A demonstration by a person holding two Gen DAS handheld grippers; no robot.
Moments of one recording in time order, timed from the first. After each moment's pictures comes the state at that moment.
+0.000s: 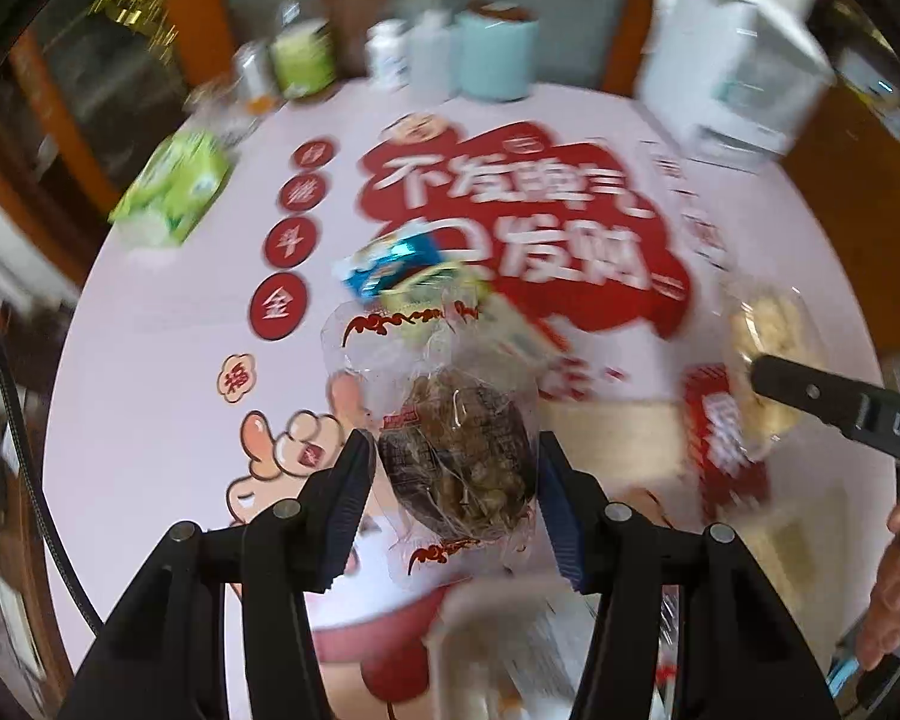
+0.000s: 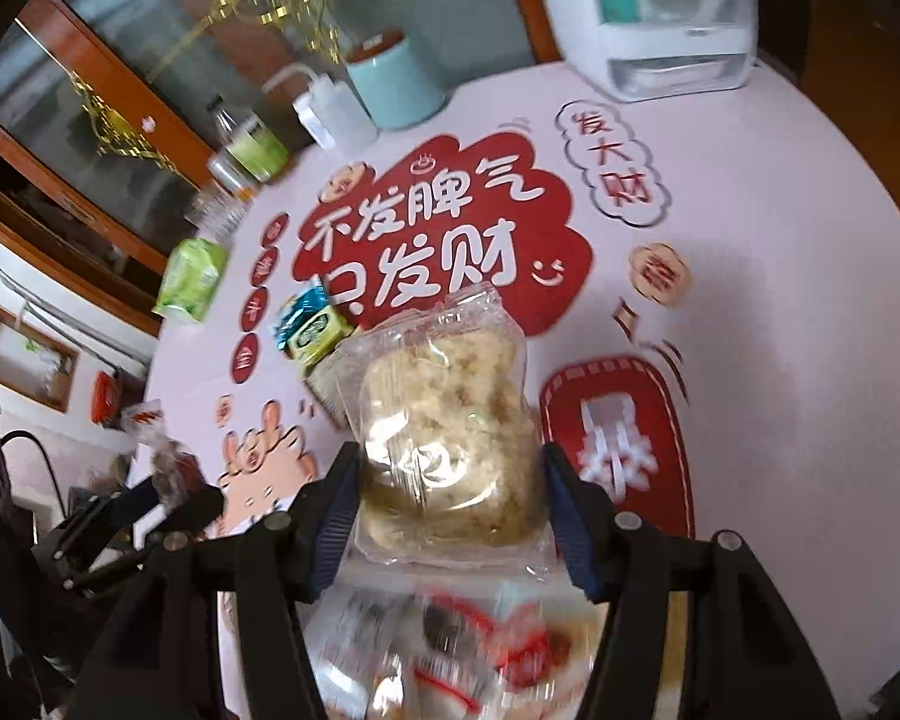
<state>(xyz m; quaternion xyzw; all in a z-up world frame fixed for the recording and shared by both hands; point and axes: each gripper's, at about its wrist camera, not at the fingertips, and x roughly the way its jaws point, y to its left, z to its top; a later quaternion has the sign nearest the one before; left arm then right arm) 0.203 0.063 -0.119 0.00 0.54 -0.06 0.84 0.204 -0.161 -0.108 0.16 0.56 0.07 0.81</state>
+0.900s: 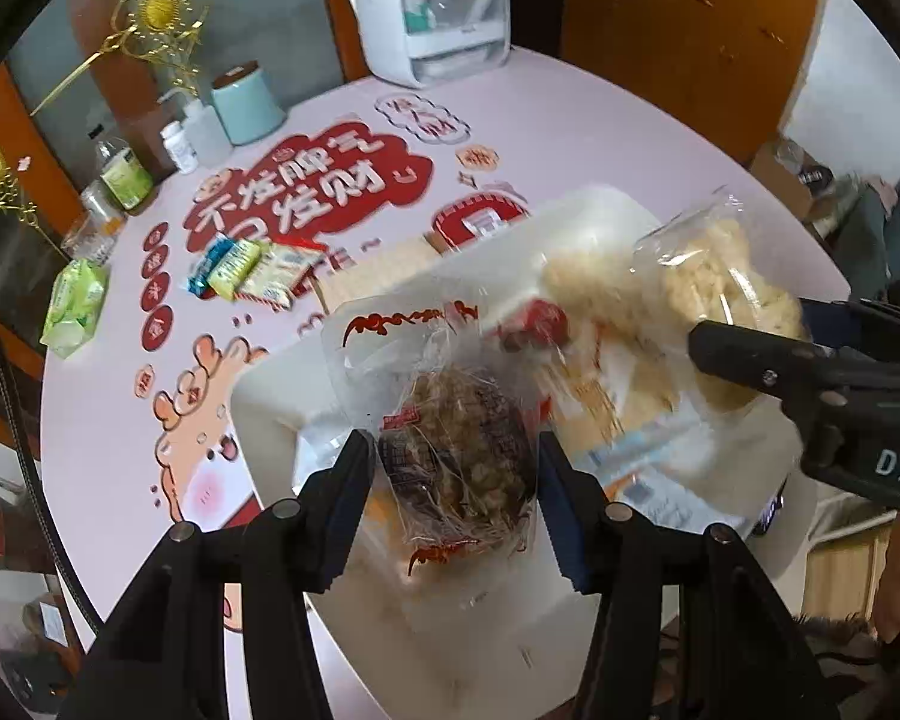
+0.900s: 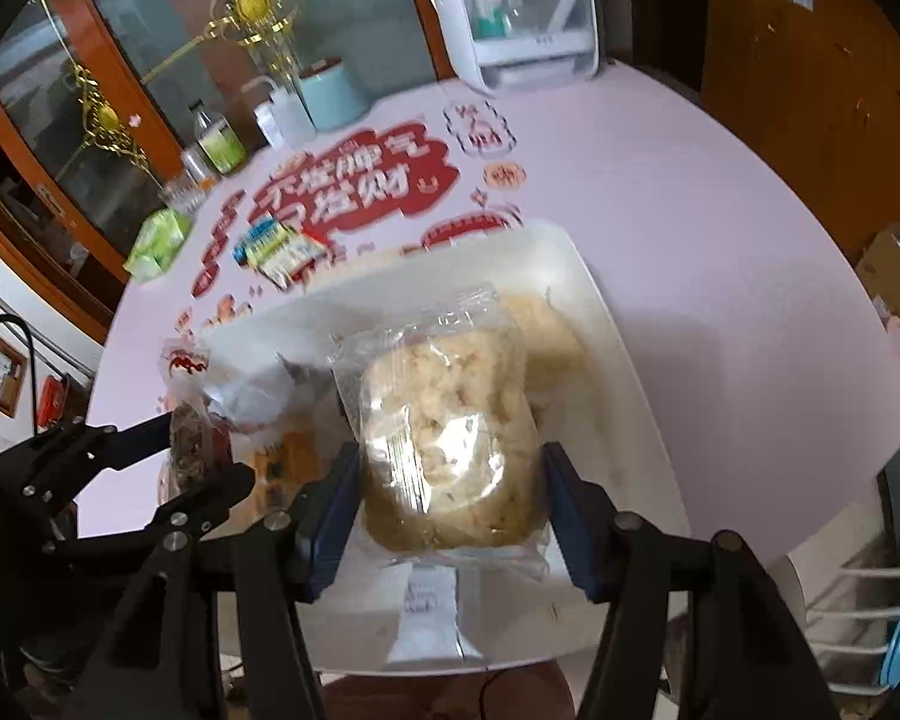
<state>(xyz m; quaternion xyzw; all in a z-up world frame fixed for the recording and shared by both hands) 0.024 -0.012 -0.114 0.17 0.49 -0.24 0.82 -0.001 -0.167 -0.108 0.12 0.52 -0.04 0.84</state>
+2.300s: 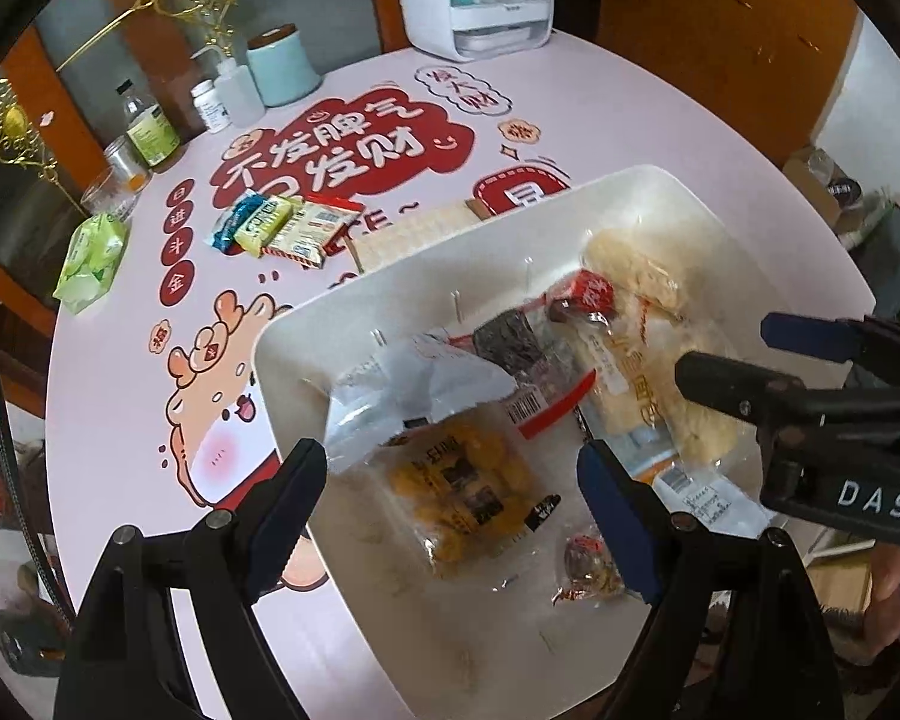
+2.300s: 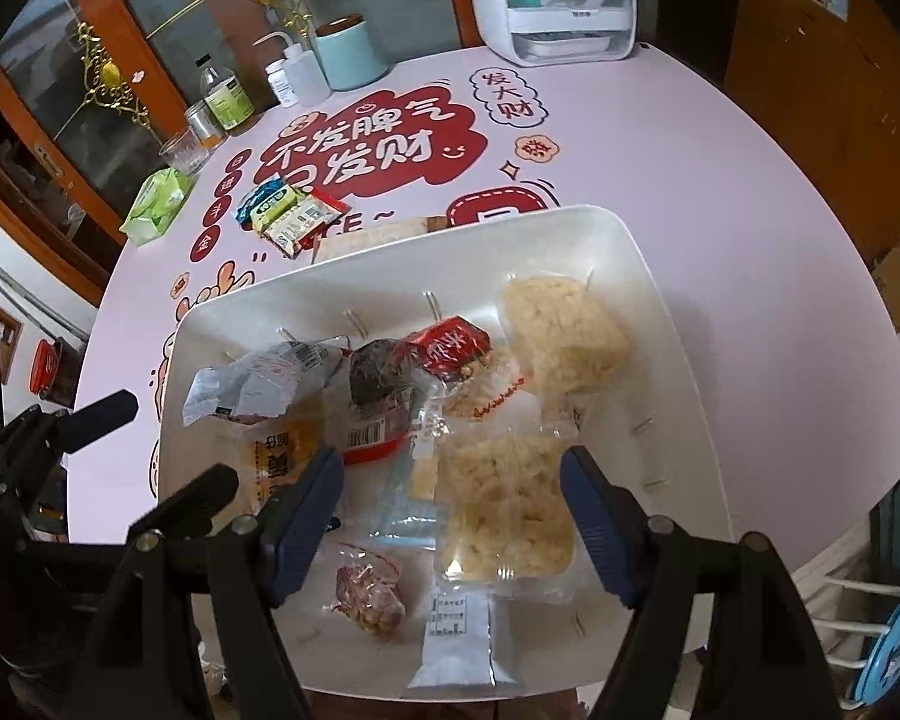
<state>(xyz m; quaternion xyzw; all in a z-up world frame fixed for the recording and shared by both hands) 0.032 0.008 -0.124 0.14 0.51 -0.19 0.83 0.024 -0.145 -0.114 0.09 0.55 -0.01 0.83</state>
